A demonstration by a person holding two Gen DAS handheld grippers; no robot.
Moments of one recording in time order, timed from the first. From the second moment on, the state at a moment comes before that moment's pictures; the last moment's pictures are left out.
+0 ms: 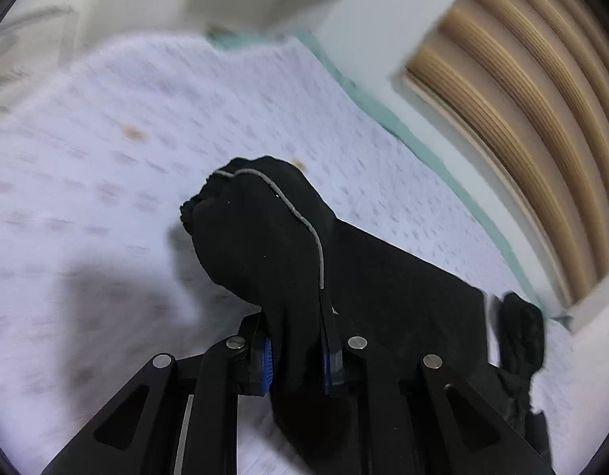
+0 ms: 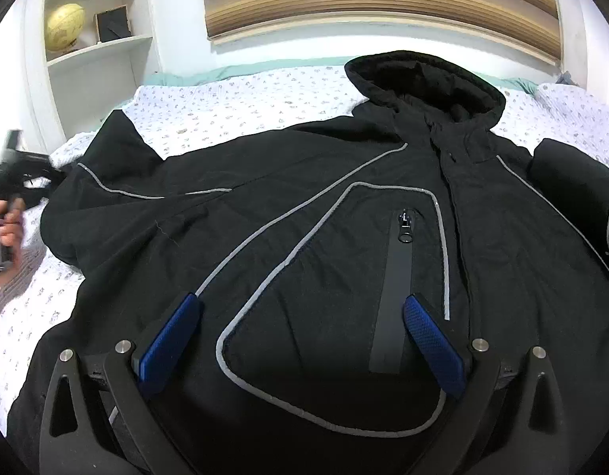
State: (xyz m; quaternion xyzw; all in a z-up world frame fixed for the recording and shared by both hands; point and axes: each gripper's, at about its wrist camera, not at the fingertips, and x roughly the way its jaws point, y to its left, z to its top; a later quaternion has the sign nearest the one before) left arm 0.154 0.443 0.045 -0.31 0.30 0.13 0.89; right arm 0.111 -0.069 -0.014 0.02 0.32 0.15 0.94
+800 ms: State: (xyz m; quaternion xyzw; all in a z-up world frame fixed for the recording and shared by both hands) left arm 0.054 0.255 0.187 -0.13 0.22 -0.01 0.97; right arm 0.084 -0.111 0.013 0.08 0.30 0.13 0.94
